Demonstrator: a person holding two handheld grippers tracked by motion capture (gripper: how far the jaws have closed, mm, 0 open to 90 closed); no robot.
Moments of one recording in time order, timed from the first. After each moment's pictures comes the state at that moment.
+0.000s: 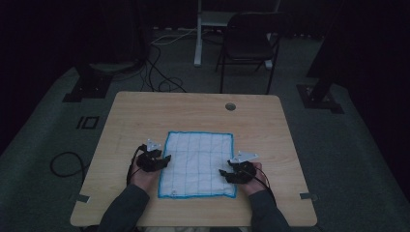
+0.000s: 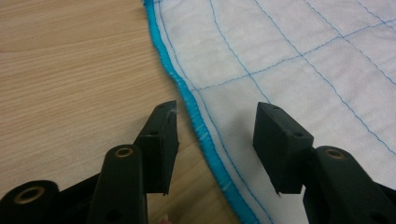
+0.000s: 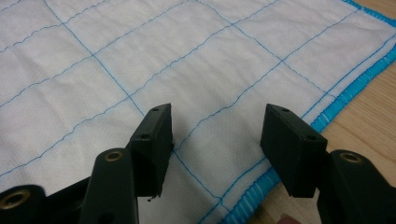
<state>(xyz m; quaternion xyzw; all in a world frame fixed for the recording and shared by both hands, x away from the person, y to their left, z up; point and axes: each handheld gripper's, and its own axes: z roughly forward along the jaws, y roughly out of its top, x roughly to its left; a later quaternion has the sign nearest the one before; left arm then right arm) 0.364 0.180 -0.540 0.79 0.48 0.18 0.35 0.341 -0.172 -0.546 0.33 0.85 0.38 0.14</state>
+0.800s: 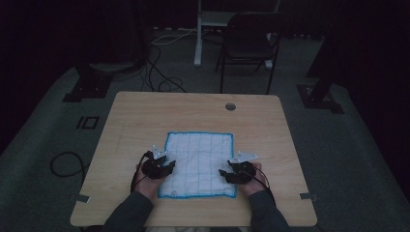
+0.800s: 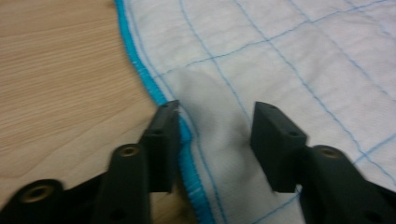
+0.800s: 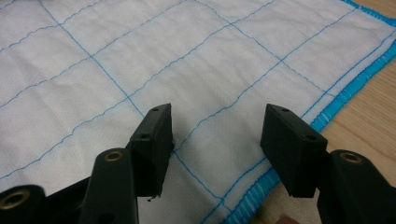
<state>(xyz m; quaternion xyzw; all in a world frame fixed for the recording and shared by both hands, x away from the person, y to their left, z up) 0.342 0.161 -0.540 0.78 0.49 0.19 0.34 0.339 -0.170 -0.546 0.34 0.85 0.38 0.15</state>
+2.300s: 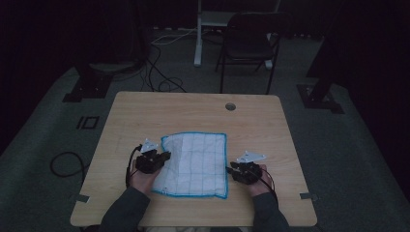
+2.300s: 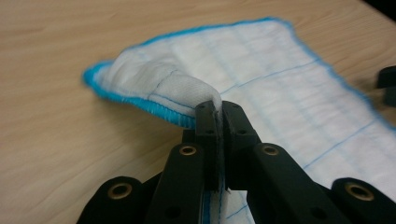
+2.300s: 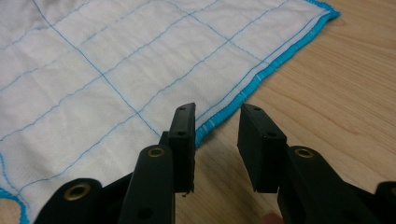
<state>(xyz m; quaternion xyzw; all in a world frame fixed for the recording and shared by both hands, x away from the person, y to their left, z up) 0.344 0.177 -0.504 0.77 0.46 0.14 0.43 0.330 -0.187 -0.534 0.37 0.83 0.39 0.15</state>
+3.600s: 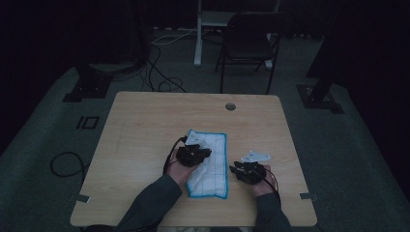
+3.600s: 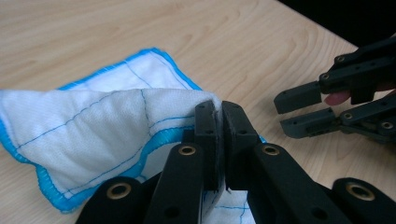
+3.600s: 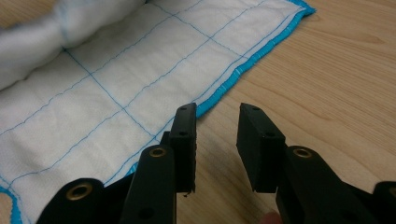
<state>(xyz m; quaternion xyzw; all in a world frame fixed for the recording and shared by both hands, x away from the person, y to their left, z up) 0.369 0.053 -0.490 0.83 0.34 0.08 0.44 0.330 -0.199 -0.533 0.39 0.82 0.39 0.15</state>
